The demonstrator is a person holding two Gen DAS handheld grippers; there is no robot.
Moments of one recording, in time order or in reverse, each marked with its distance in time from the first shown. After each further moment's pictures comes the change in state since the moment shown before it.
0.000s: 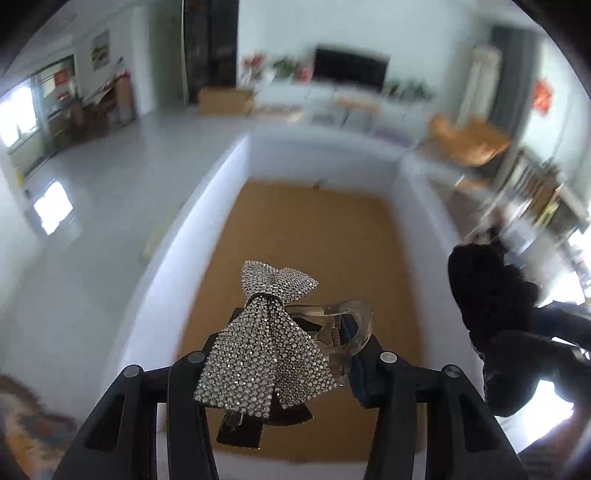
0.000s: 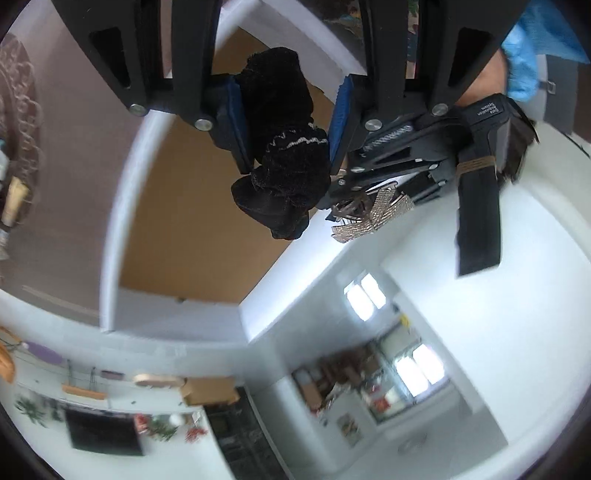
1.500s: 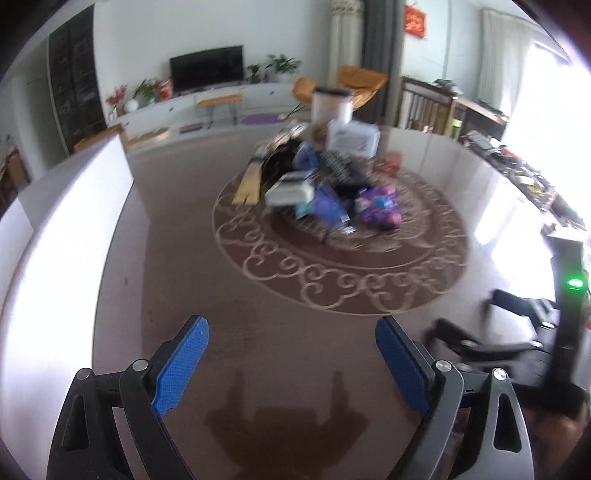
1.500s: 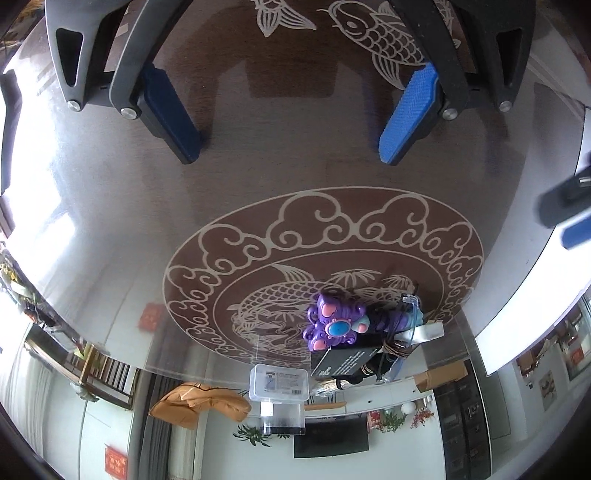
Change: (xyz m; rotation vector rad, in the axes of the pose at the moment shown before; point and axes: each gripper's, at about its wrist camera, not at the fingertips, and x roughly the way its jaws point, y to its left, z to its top) left arm 0.044 -0.356 -0.079 0.355 -0.072 -0.282; right arm -0.157 -0.301 -0.243 0.389 -0.101 -0.799
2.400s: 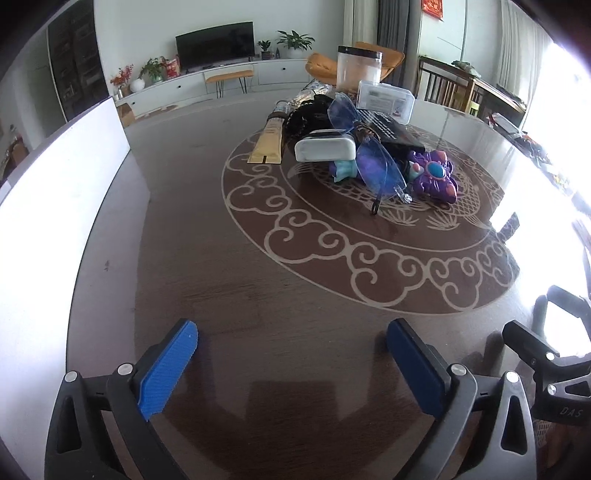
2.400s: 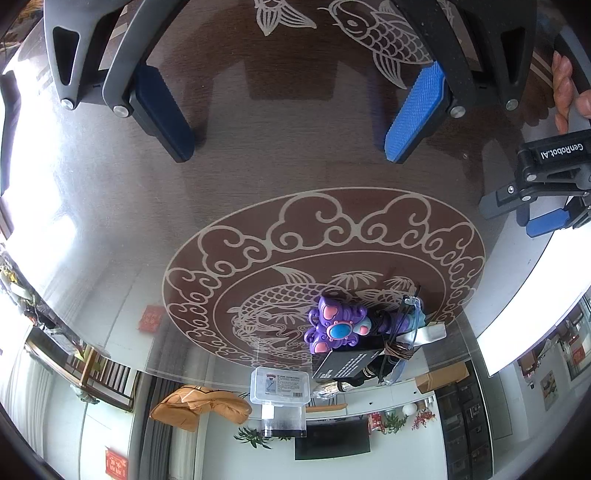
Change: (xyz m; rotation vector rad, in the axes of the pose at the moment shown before) left arm 0.051 0.019 -0.009 -0.001 0.085 0.032; right arm 0.003 0.002 0.002 0.001 0.008 -0.001
